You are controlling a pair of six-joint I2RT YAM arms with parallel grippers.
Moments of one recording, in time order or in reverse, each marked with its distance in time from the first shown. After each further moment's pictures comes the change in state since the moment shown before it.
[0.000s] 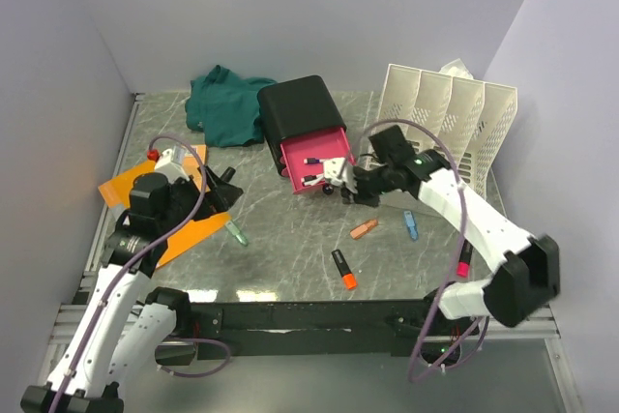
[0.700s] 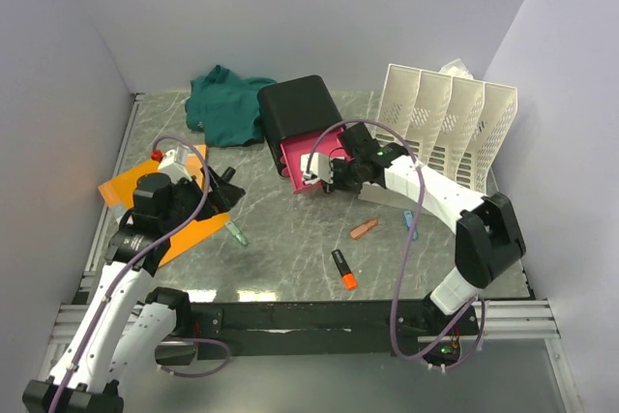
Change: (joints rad) left arm 0.000 -0.006 -0.034 0.048 0.008 -0.009; right arm 0.084 0.277 0.080 0.212 0.353 0.042
